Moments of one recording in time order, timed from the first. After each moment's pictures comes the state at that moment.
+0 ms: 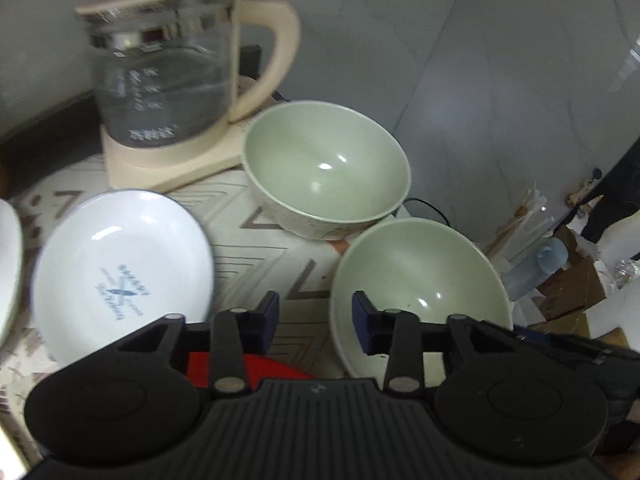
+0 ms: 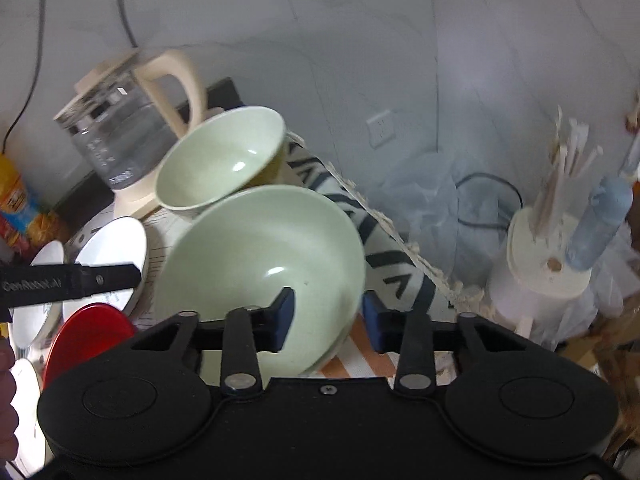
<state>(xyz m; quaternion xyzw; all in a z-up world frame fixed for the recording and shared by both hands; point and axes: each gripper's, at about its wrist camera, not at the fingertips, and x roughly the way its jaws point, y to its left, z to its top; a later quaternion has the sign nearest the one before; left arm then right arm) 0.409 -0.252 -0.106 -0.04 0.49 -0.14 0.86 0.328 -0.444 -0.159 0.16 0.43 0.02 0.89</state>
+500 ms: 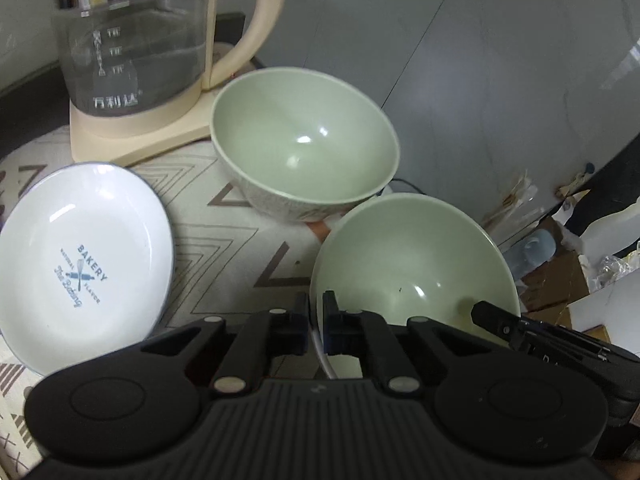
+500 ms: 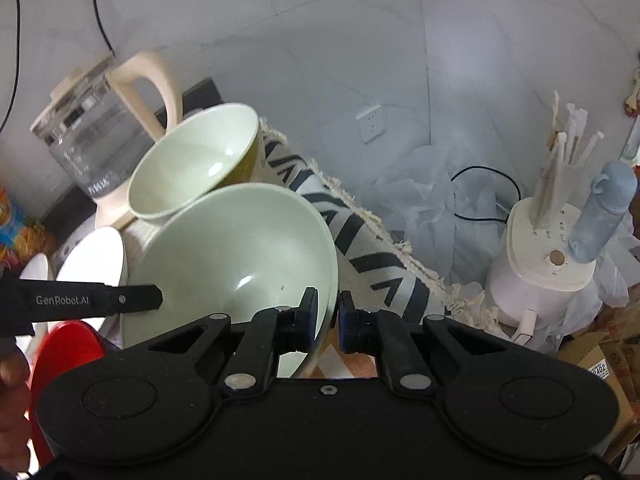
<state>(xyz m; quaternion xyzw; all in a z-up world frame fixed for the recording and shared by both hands) 0.418 -0.261 -0.119 -0.06 0.52 -0.16 0.84 0.334 -0.452 -0.166 0.17 0.42 0.00 0.89</state>
